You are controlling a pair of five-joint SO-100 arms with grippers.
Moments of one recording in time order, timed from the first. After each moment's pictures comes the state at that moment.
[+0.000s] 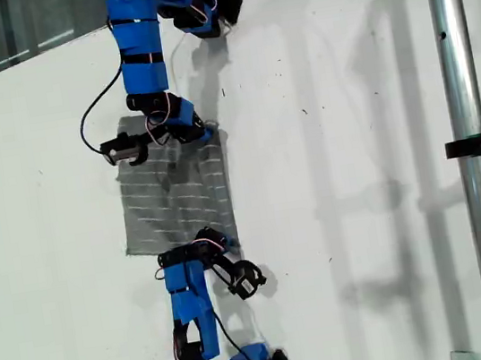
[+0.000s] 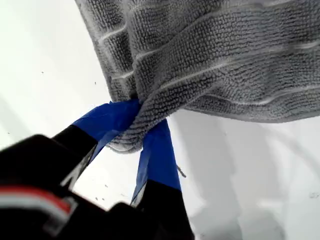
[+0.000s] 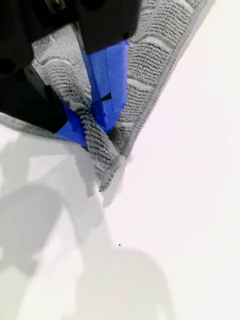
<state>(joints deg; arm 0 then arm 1) -17.3 56.8 71.7 83.0 -44.6 12.9 100.2 115.1 67.6 50.6</state>
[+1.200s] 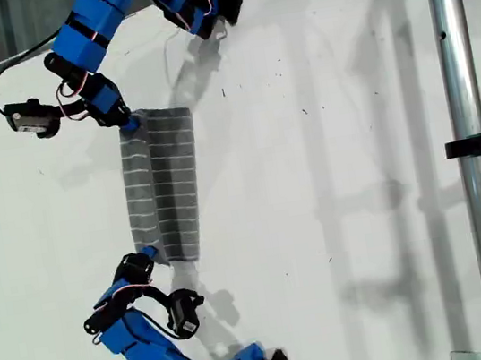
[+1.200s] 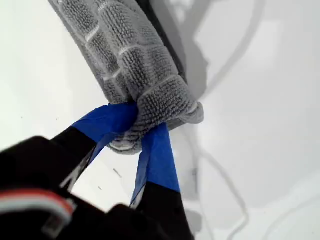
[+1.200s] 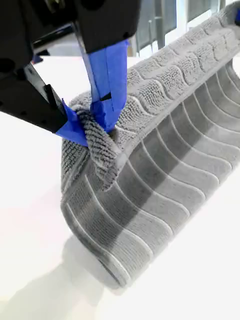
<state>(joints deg) -39.1 73.3 58.2 85.7 -26.2 42.5 105.1 95.8 83.1 31.6</state>
